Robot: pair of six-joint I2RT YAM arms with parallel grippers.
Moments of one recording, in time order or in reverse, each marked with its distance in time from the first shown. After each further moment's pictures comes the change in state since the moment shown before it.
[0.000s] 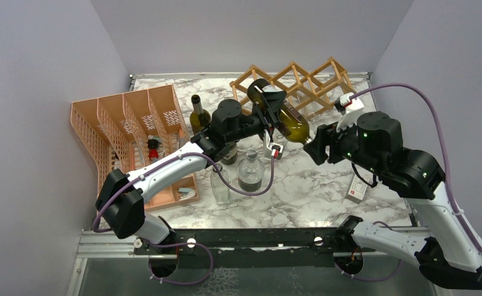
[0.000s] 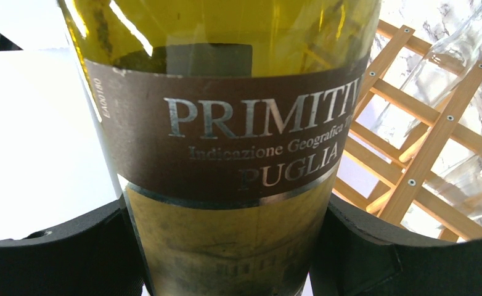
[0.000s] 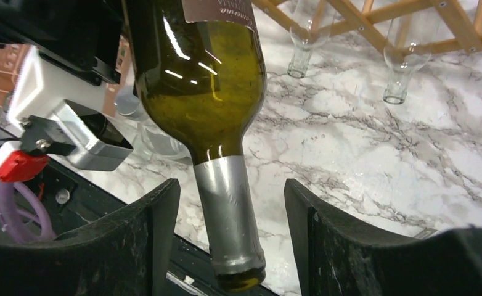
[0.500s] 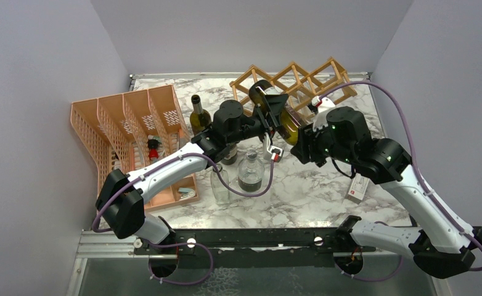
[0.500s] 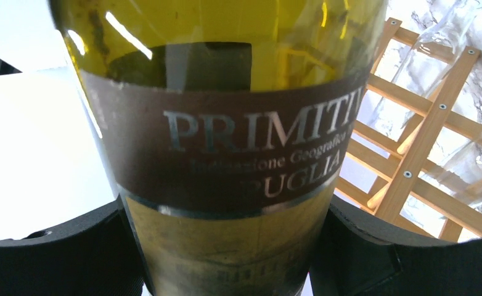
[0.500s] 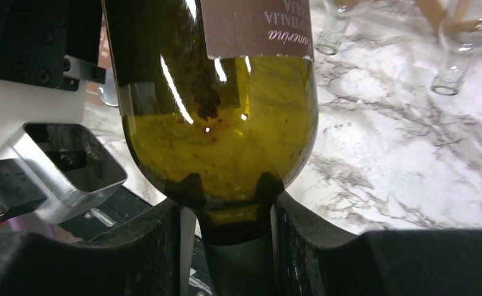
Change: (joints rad) left arm -0.009 0.000 0.000 -0.039 0.003 0.073; right arm 0.000 0.105 -0.098 0.071 -0.076 0.006
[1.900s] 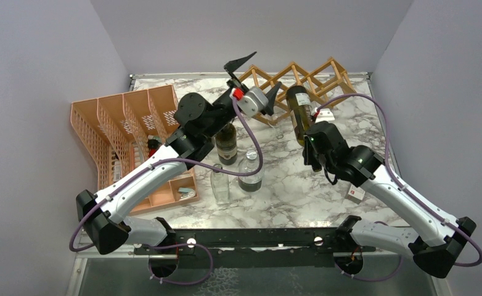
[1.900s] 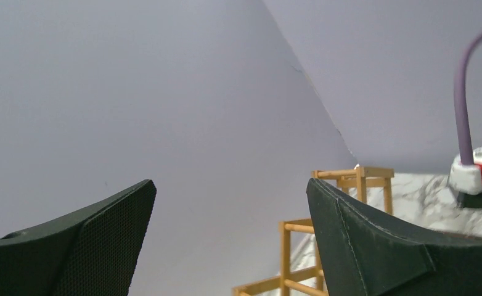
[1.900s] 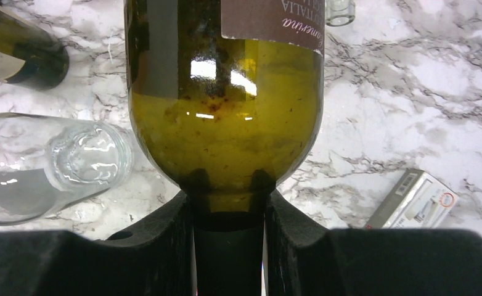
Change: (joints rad) left arm -0.005 -0.165 0.154 0.175 -0.288 -1.132; right arm -0.011 0.000 -0.263 0.092 0.377 0.159
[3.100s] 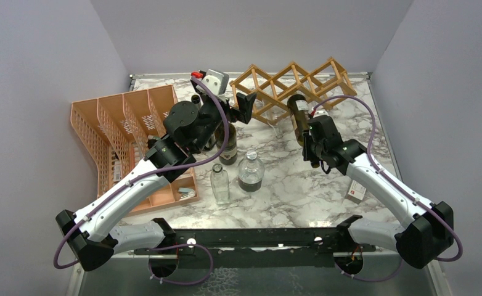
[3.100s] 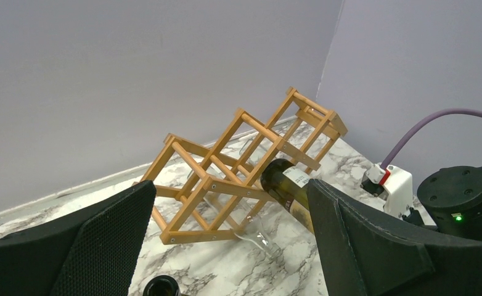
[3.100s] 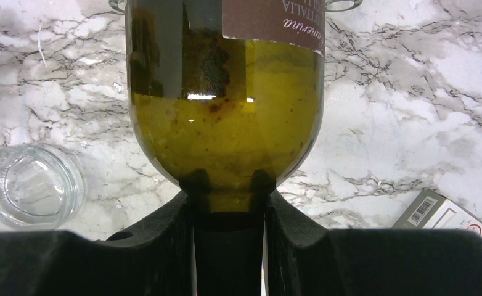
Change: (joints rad) left arm 0.000 -0.174 -0.090 -0.359 -0.374 -0.627; right arm -0.226 0.137 -0.155 0.232 -0.188 -0.136
